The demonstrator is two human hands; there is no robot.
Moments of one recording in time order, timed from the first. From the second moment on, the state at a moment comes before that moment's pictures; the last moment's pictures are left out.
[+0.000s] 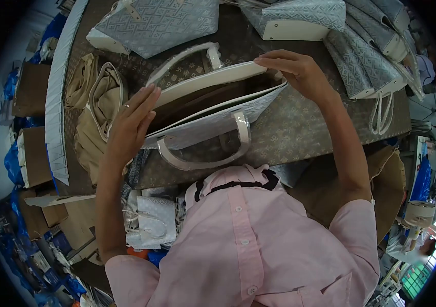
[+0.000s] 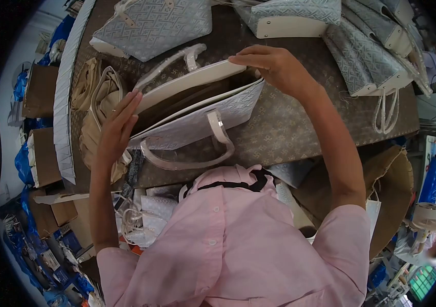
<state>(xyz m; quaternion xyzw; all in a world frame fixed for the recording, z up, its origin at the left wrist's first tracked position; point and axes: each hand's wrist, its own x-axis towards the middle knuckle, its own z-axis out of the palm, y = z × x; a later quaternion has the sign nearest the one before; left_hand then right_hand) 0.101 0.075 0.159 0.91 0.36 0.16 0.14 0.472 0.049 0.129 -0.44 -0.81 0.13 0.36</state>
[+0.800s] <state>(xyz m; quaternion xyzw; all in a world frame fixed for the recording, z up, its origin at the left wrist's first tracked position) 0.111 0.088 0.170 0.96 0.27 0.03 -0.02 0.476 0.056 0.143 -0.44 -0.85 0.11 0.28</state>
